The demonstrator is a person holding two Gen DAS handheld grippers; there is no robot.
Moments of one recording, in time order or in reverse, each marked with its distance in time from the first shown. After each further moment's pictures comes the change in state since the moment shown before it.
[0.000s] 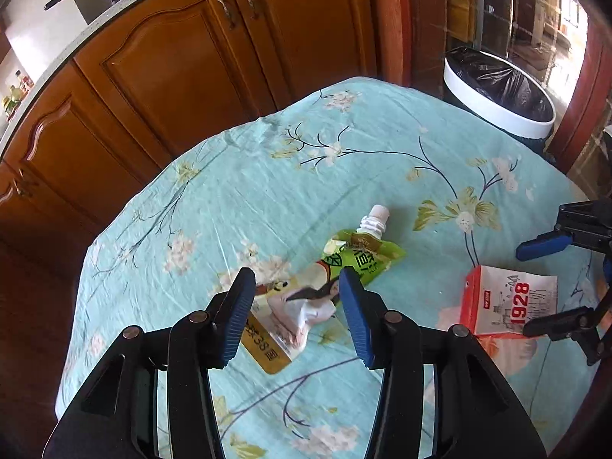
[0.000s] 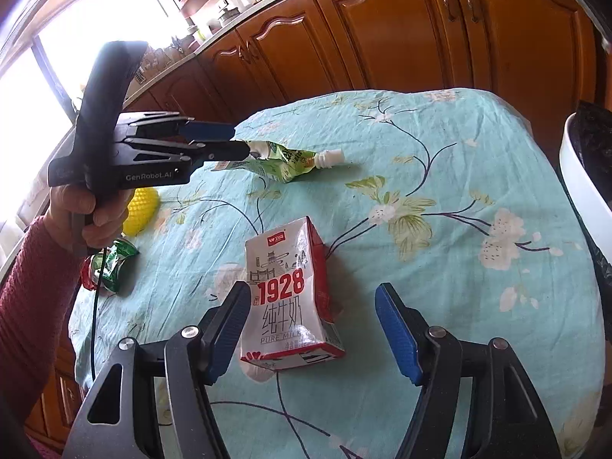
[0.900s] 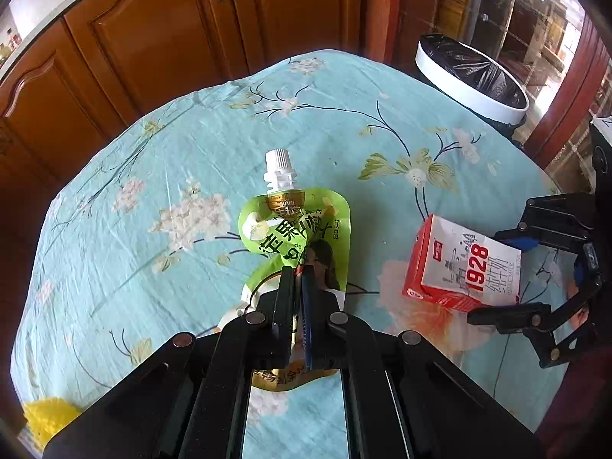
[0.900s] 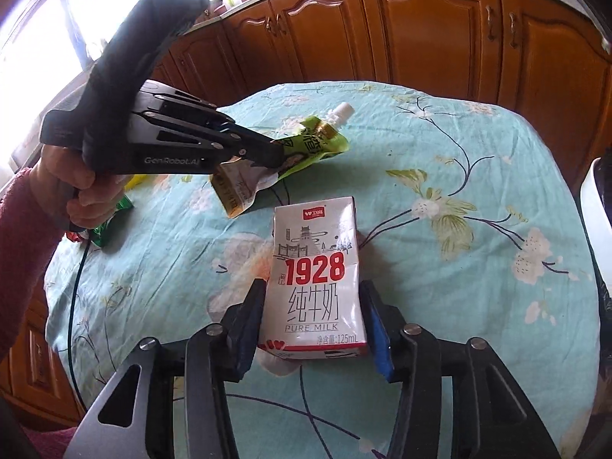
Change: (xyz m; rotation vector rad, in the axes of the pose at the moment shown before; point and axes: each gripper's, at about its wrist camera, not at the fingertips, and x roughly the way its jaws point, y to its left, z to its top) left arm -0.007 -0.028 -0.042 -0.110 0.043 -0.131; right arm 0.008 0.034 -0.010 -0.158 0.041 -0.062
